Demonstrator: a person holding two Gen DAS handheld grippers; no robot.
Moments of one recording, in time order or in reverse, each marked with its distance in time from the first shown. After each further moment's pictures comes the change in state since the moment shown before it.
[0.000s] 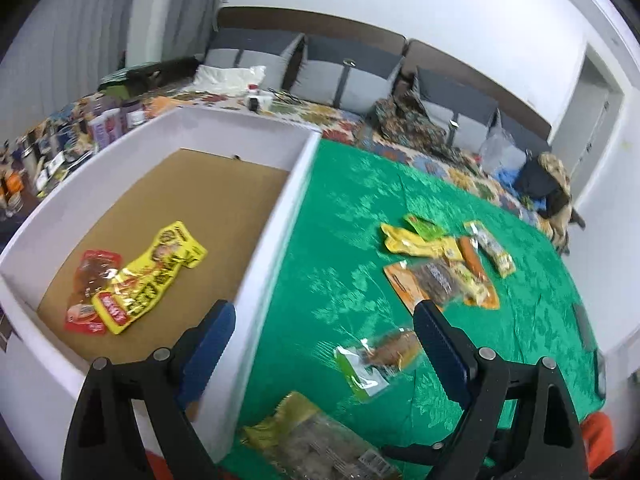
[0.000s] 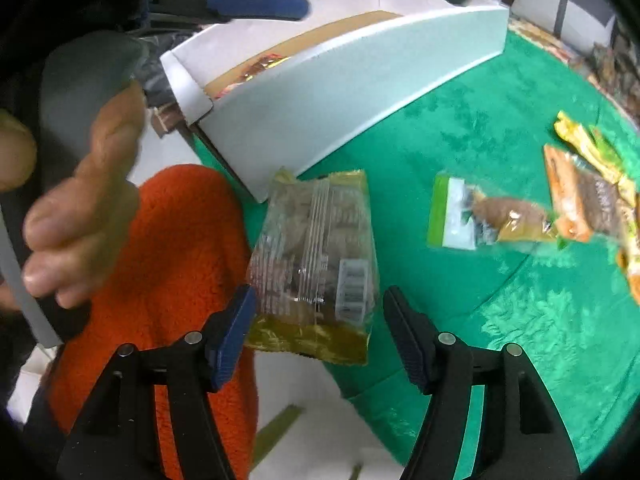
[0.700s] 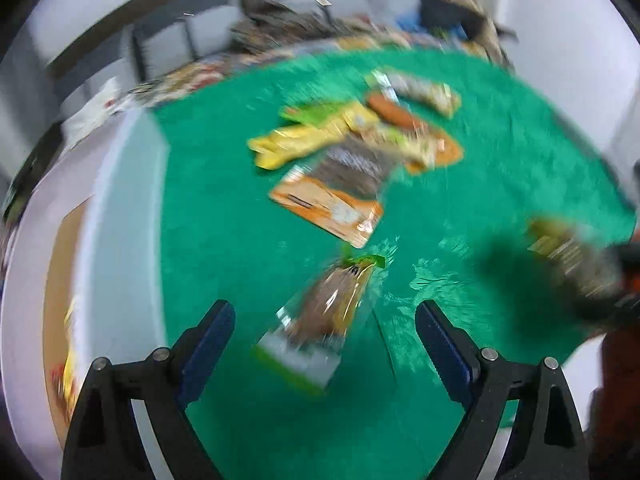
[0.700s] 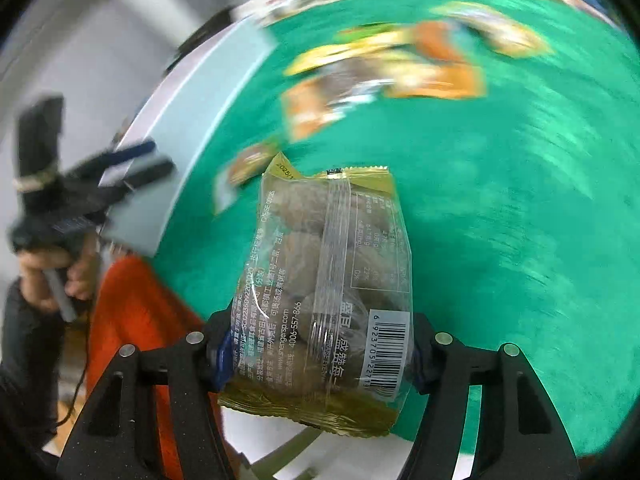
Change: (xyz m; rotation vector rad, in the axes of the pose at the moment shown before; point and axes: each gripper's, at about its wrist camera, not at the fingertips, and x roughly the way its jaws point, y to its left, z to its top) left arm 0.118 -0.121 -0.037 0.638 0.346 -0.080; right arm -0.122 -0.169 -0.159 0.645 -0.192 -0.019
